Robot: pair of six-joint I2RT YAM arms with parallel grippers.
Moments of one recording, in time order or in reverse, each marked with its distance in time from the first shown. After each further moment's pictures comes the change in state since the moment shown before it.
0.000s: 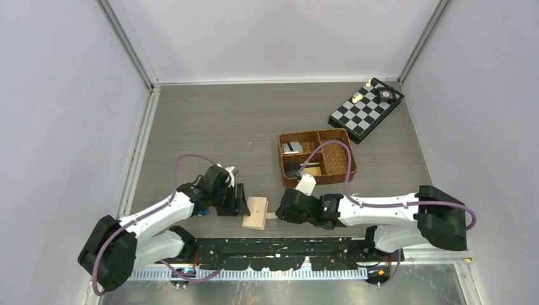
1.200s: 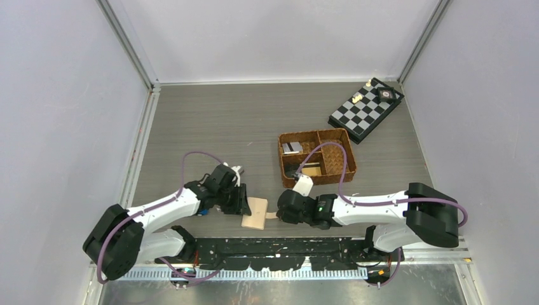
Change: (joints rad) left arm -0.058 0.093 0.027 0.061 -0.035 0.008; right arm -0.001 0.069 0.000 0.055 -0.002 0.014
